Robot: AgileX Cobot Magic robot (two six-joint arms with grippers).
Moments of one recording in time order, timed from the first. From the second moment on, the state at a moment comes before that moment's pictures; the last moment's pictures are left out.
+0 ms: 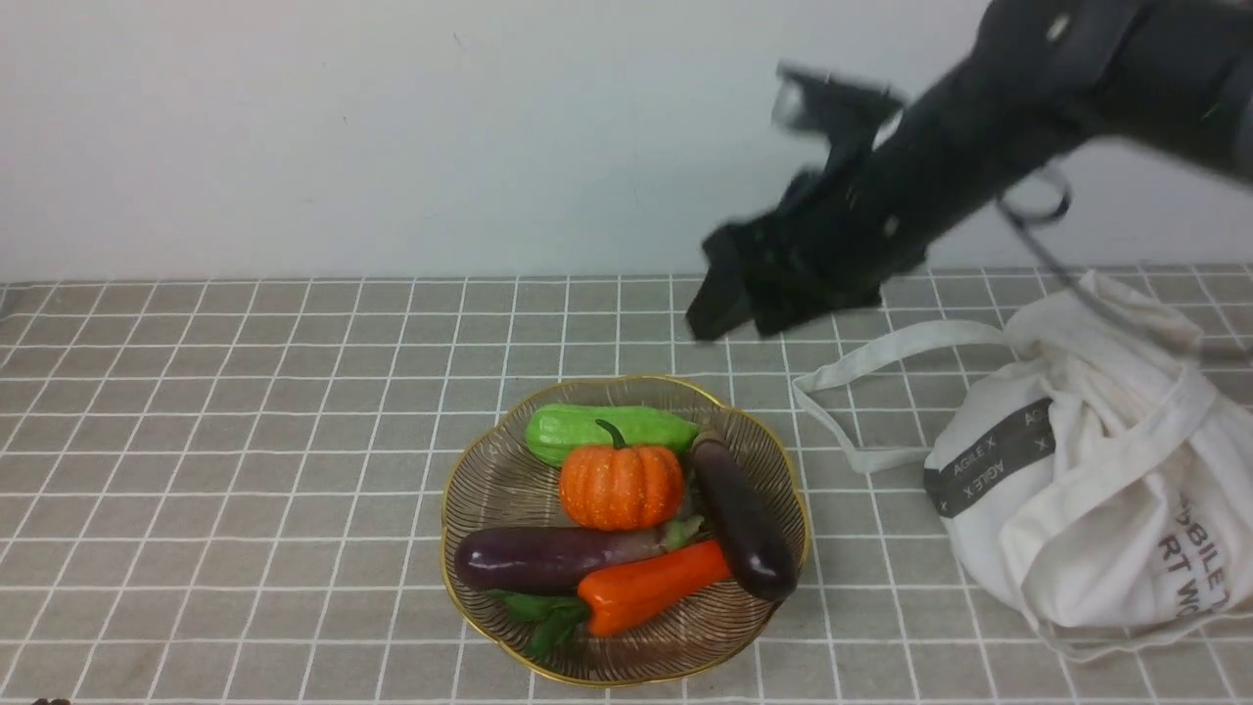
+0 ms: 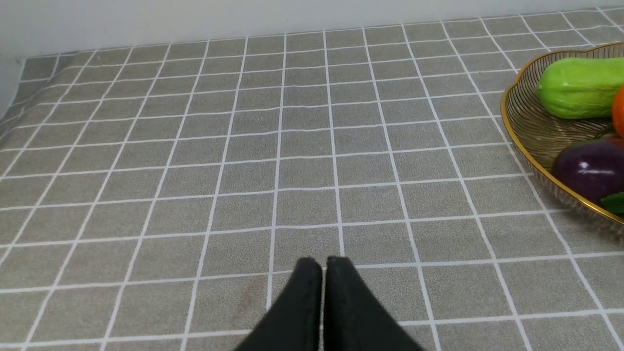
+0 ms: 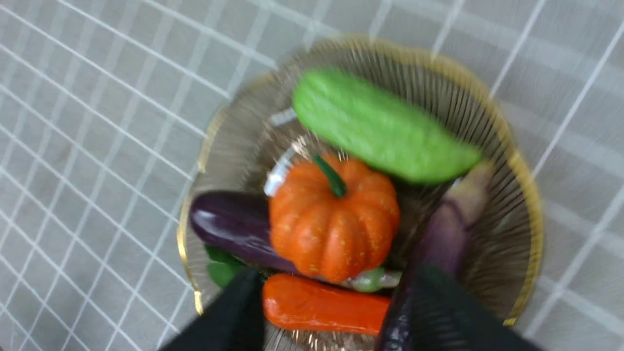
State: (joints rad) right arm 0.39 1.78 -1.72 0.49 1.17 -0.20; left arm 0.00 -0.01 0.03 -0.05 0.39 0.07
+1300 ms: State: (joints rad) right arm 0.39 -0.01 -0.34 0.17 0.27 0.13; left arm 0.00 -0.01 0.03 -0.05 0.39 0.07
